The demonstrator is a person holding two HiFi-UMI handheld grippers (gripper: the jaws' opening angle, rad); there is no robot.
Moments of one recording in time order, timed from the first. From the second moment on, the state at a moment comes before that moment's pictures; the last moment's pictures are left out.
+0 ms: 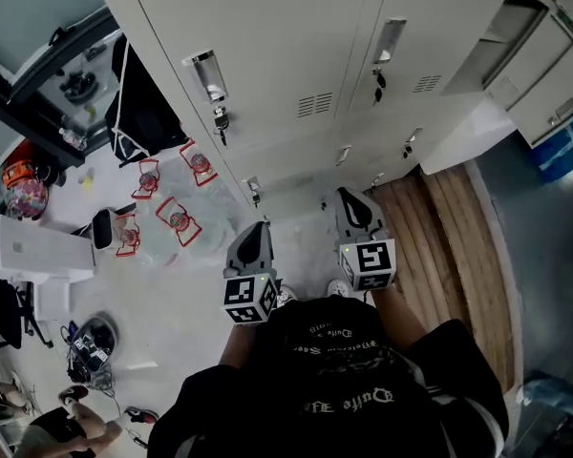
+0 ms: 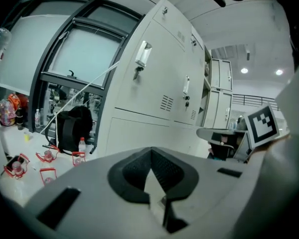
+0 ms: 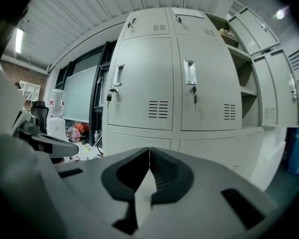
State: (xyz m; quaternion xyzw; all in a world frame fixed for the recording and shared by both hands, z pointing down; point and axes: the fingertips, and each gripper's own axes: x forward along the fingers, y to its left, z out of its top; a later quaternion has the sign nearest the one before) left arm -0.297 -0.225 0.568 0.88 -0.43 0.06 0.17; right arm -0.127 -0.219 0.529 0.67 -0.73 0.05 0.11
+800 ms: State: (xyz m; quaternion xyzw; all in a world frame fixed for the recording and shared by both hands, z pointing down) left arm -0.170 -0.196 0.540 0.92 -0.36 0.06 0.13; right arm -0.016 -0.129 0.539 0.74 -0.66 0.09 0.10
